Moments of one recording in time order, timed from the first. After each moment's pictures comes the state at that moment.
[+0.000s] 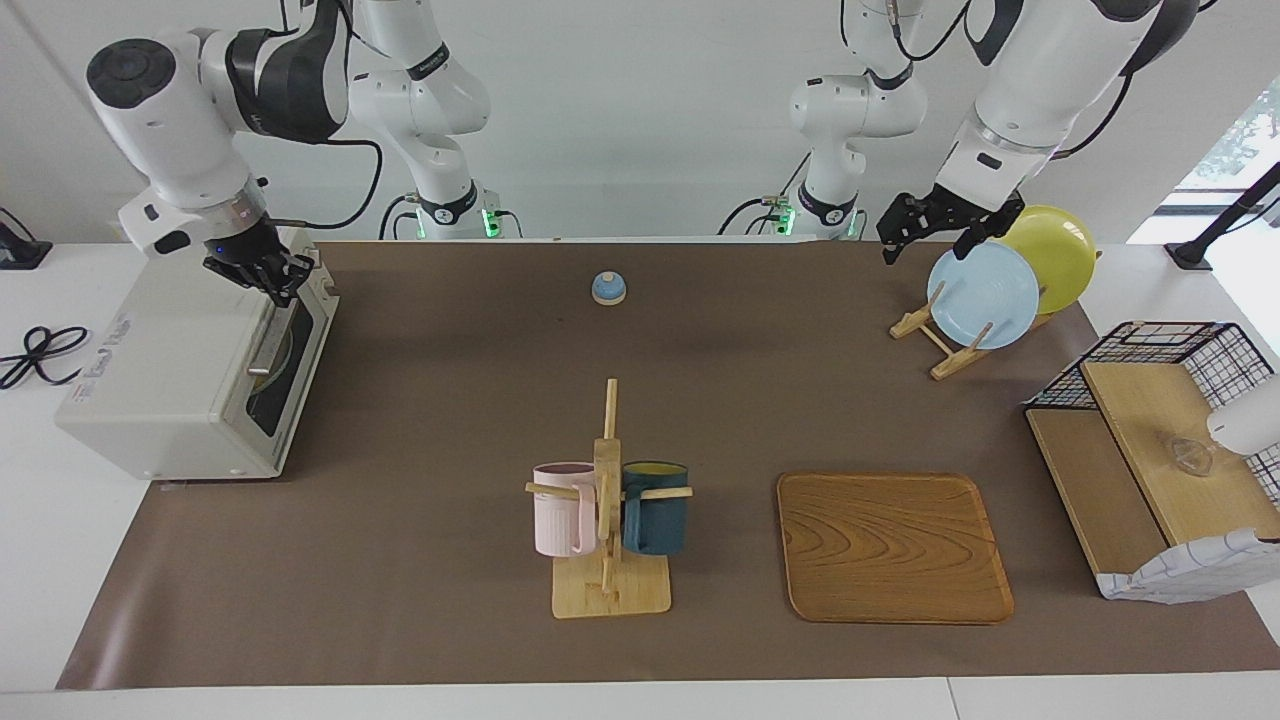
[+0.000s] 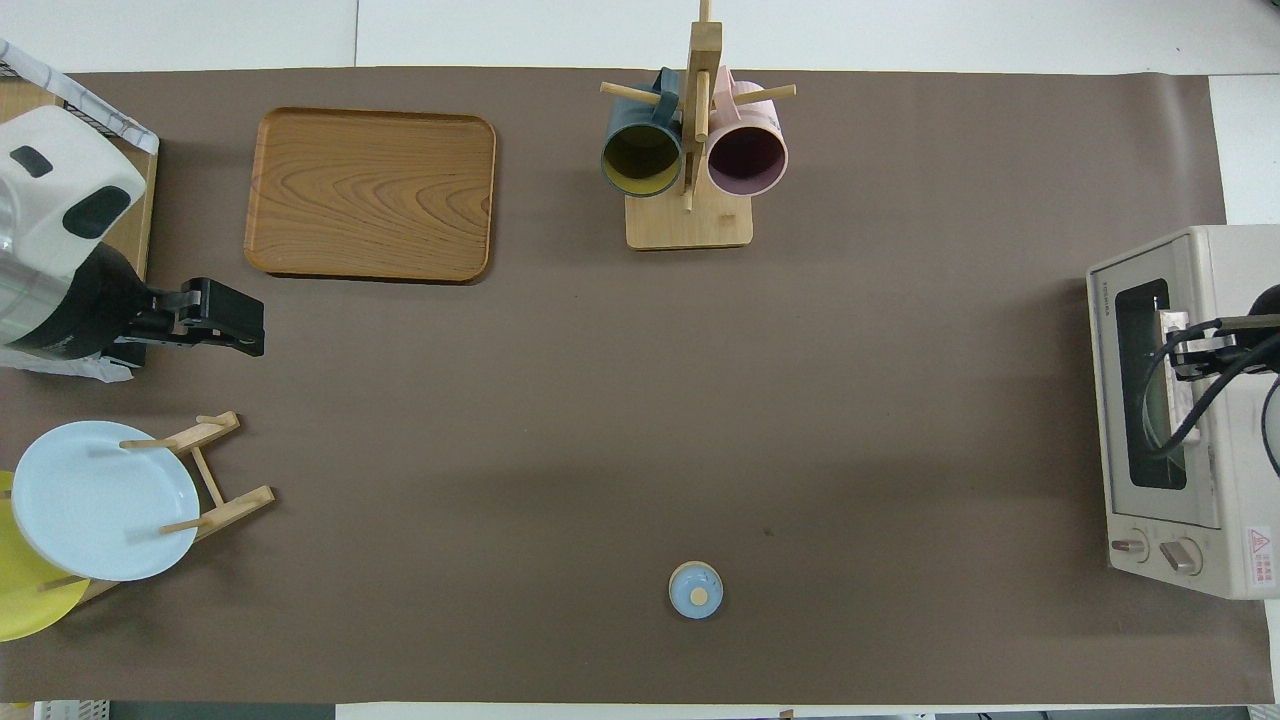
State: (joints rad) left arm -0.11 -0.02 -0.11 -1.57 -0.04 1.46 -0.23; right arm -0.06 -0.11 -0.07 -1.96 -0.13 1.75 0.02
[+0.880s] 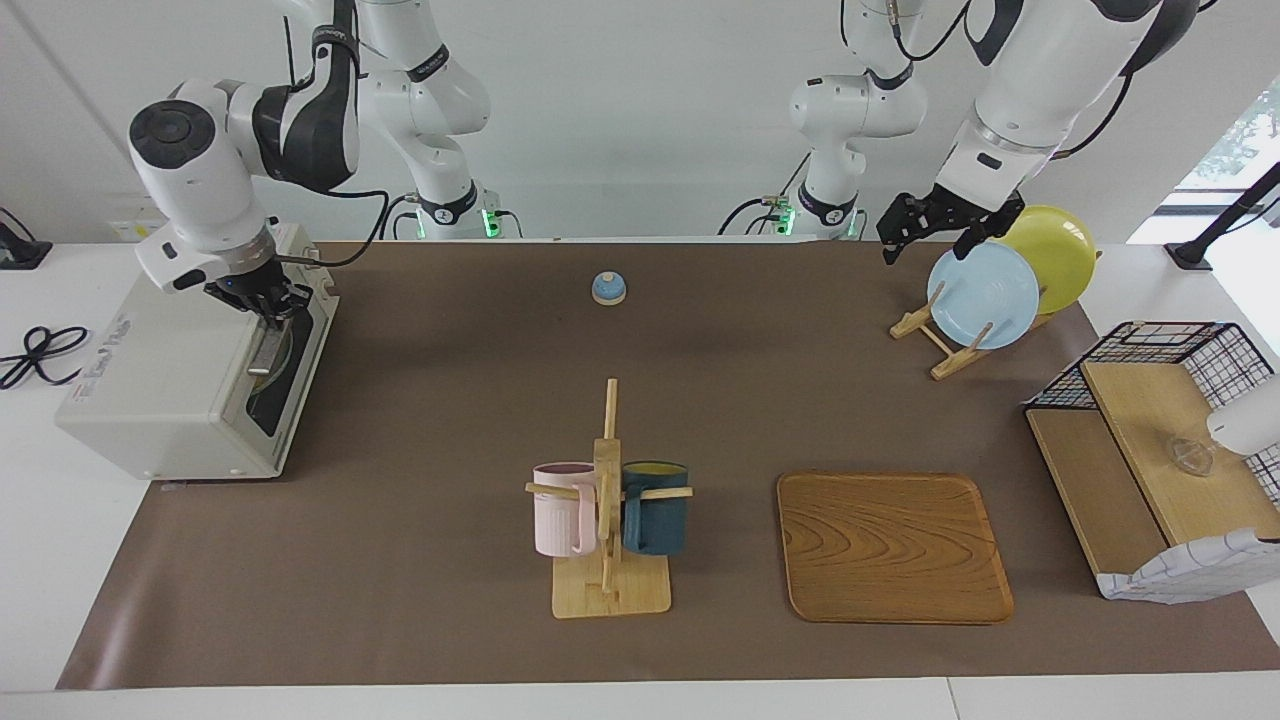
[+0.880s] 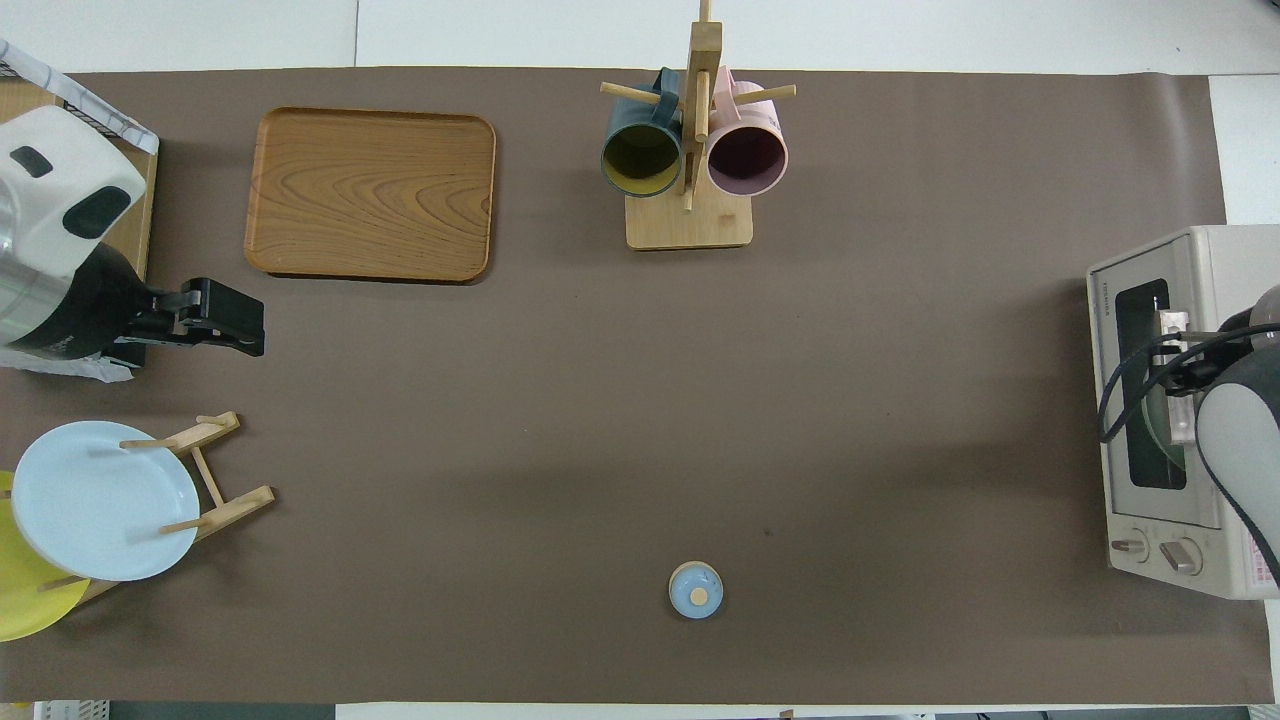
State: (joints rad) left arm -0.11 -0.02 -0.11 -1.57 -0.04 1.46 -0.23; right arm -0.07 -0.07 -0.07 -2.02 -0.26 1.84 -0.01
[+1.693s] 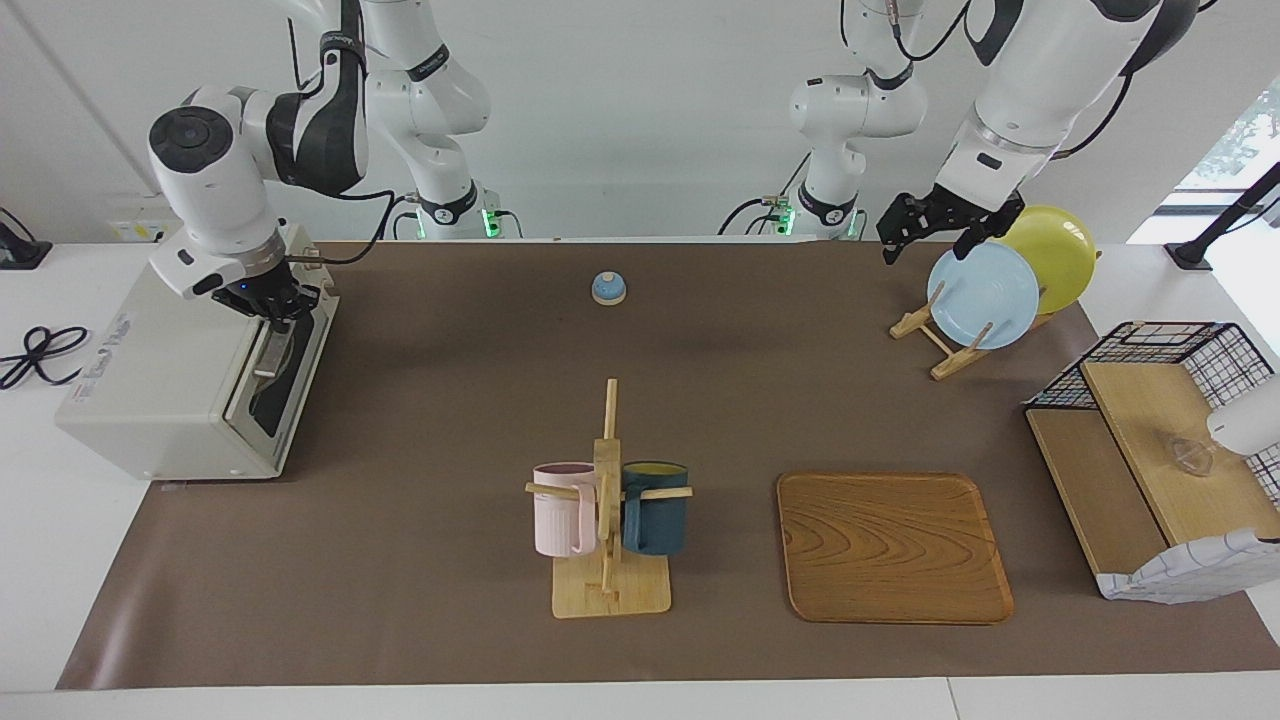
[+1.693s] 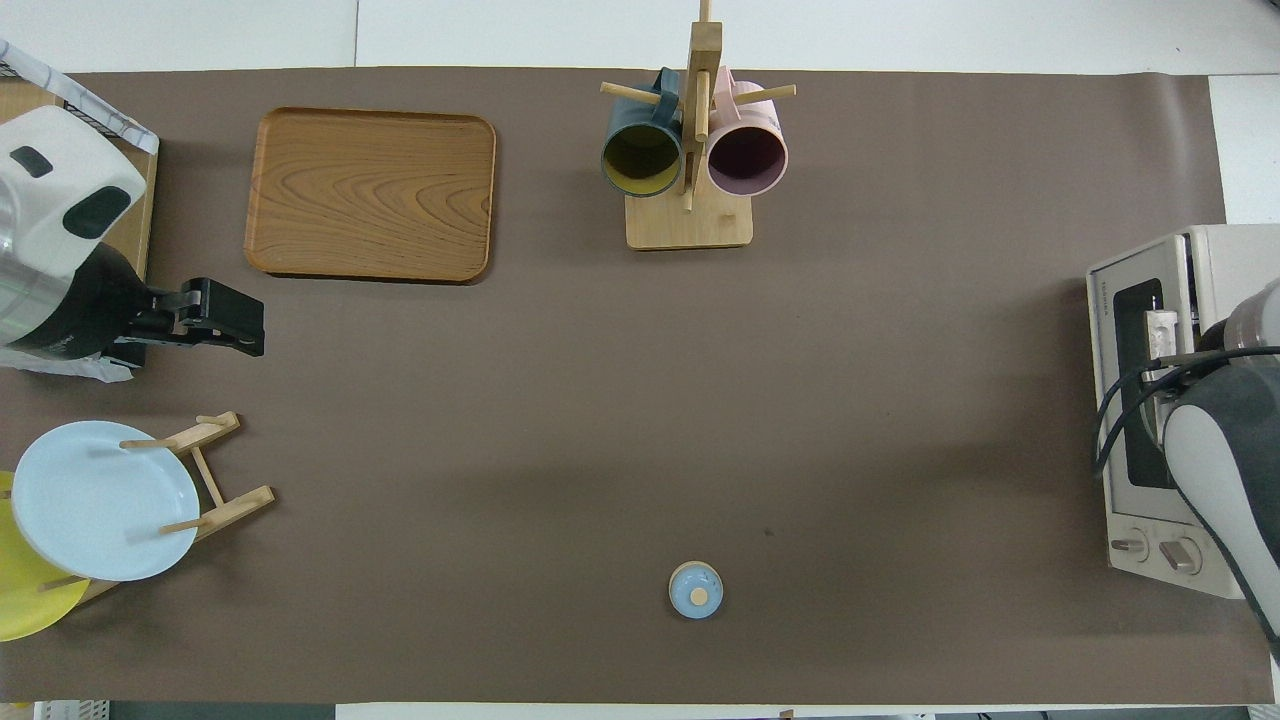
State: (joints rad) left arm -0.11 -0.02 -0.11 -1.57 -0.04 1.46 -0.23; right arm -0.07 -0.09 -0.06 -2.07 -0.23 1.89 -0.08
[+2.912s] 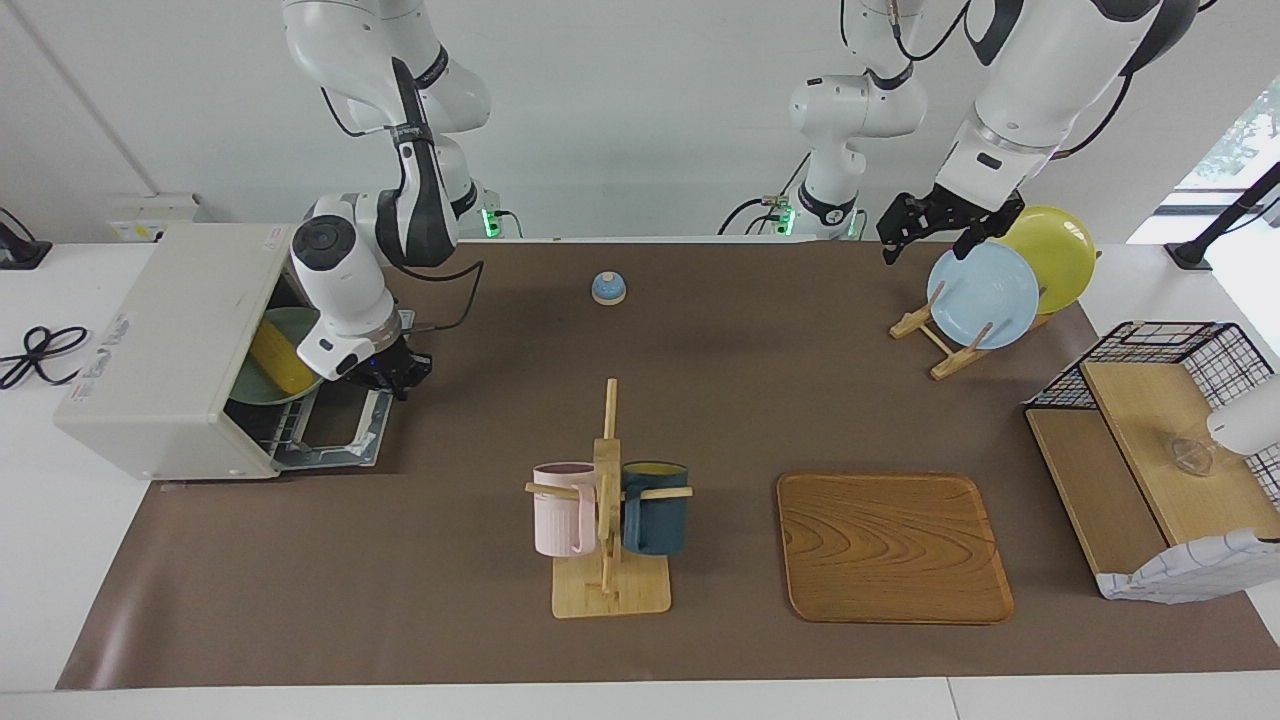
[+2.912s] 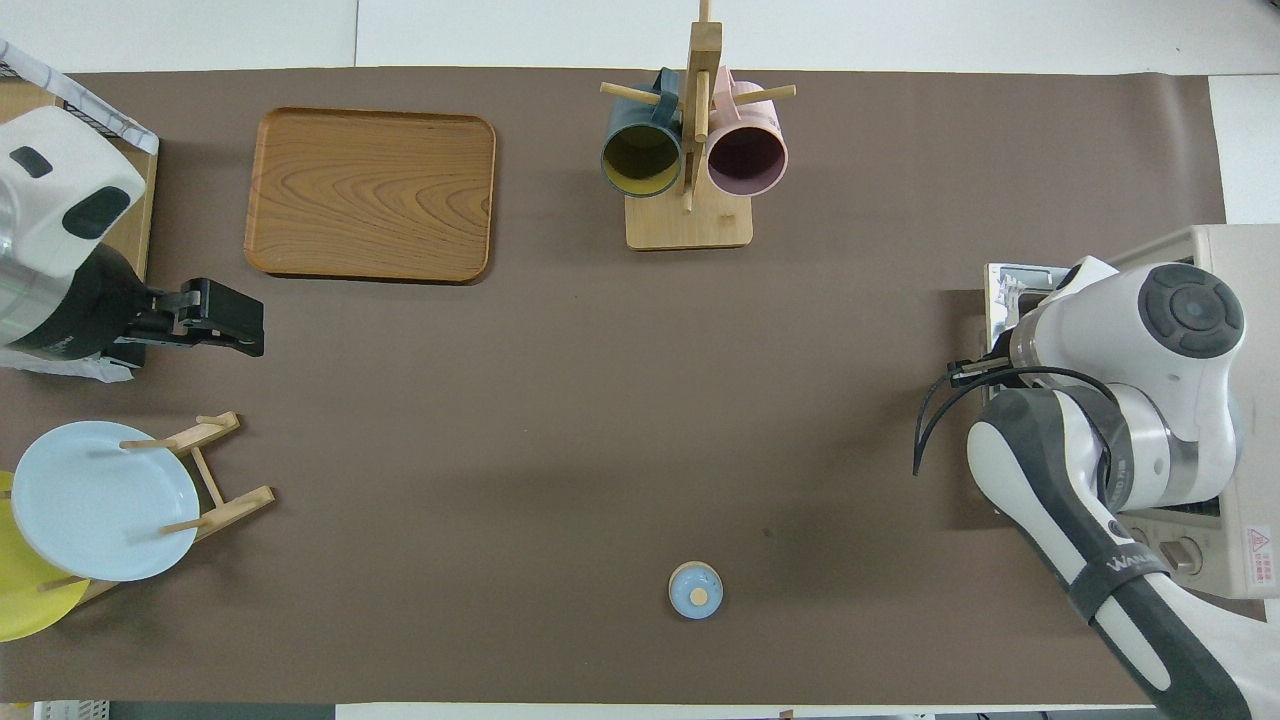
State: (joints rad) left arm -0.11 -0.02 -0.11 -1.57 -0.04 1.46 -0.23; right arm 0.06 0.10 -0.03 -2.25 -0.06 2.32 -0.05
